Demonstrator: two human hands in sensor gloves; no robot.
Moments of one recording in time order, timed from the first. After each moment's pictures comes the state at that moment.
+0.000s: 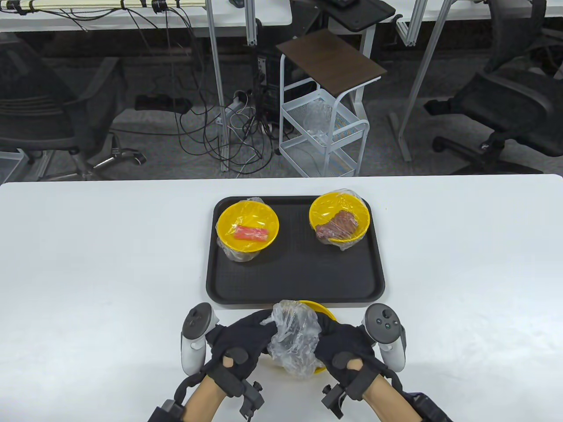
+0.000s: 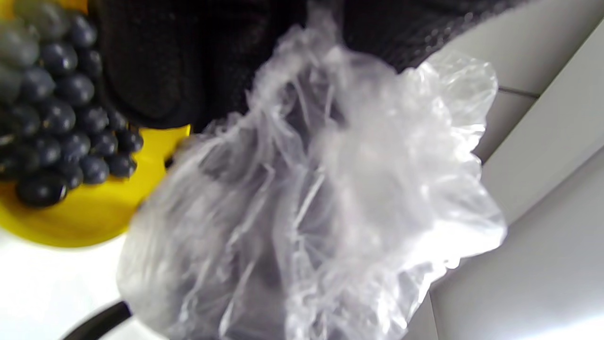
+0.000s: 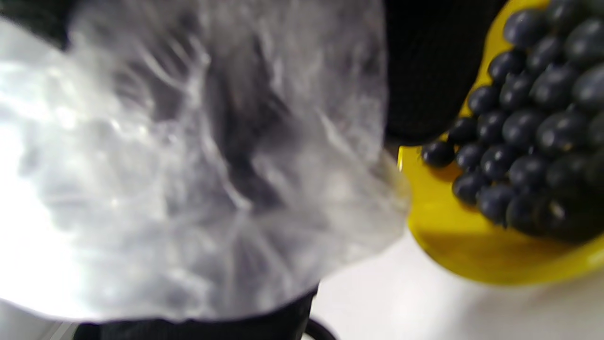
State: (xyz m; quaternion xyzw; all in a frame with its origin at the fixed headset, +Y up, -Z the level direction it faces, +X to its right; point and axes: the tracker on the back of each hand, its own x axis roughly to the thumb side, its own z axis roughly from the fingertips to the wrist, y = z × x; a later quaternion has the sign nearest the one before) left_hand -0.136 -0.739 -0.261 -0.18 -0.10 0.74 0.64; right_hand 0.133 -0.730 -0.262 0.12 0.12 0.76 0.63
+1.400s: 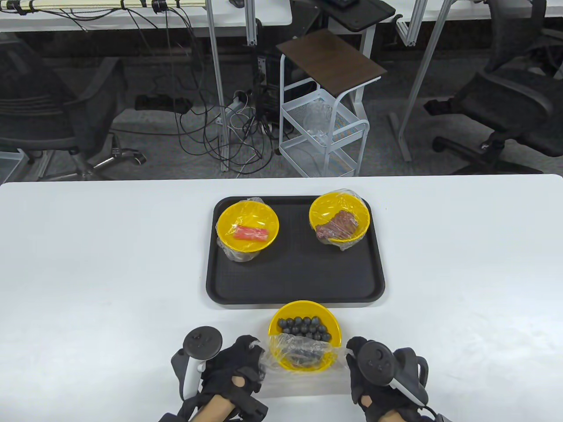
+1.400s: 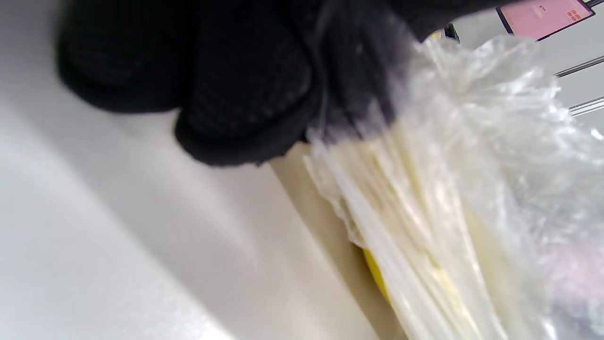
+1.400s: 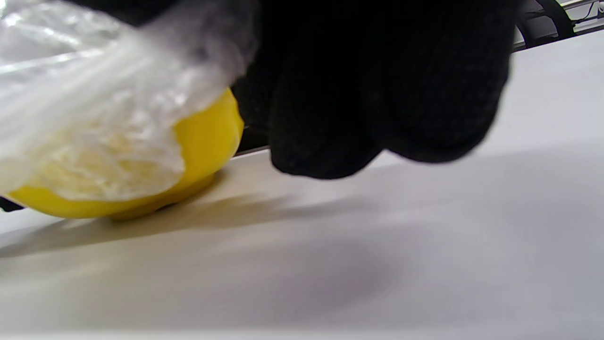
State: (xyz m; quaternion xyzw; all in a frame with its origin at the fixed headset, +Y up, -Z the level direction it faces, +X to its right) left_hand -0.149 -0.786 -0.230 -0.23 0.13 0.48 0.84; right_hand 0.173 -0.750 -0.222 0.08 0.03 0.99 0.15
